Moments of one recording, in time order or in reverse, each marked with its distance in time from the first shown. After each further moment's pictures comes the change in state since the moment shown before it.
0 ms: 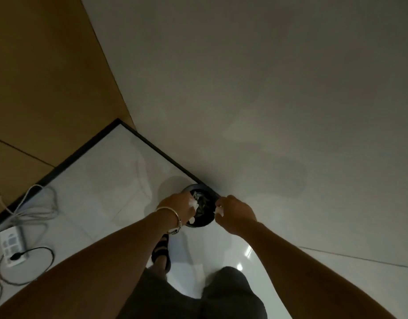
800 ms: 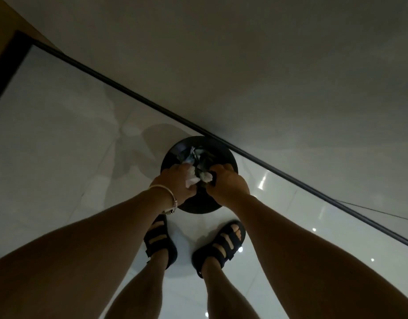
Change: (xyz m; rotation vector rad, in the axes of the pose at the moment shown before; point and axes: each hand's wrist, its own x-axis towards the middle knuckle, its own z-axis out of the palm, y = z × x) left_hand 0.302 -0.141 0.216 0.030 -0.203 0.006; right_hand 0.268 0.106 0.270 0.344 -0.133 0.319
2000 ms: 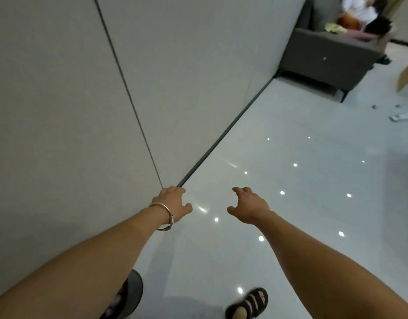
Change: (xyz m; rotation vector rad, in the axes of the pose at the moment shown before) left_hand -0.490 0.434 0.076 1.127 -0.234 1.015; right_hand -0.716 0.162 -0.002 0.769 0.652 0.924
